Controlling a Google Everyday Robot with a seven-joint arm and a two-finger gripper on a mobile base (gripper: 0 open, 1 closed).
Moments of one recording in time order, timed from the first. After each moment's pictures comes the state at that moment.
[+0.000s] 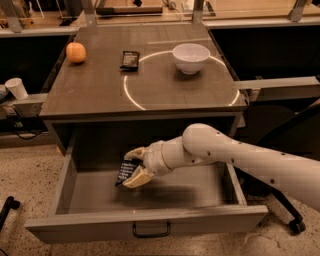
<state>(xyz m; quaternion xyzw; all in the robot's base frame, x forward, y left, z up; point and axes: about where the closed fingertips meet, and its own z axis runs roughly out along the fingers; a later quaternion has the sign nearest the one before) 0.516 0.089 0.653 -0.63 0.61 0.28 0.38</state>
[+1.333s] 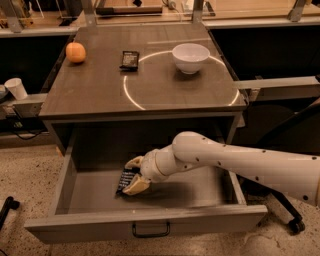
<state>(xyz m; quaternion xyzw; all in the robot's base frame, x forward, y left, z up) 0.516 0.095 0.599 -0.63 0.65 0.27 0.33</state>
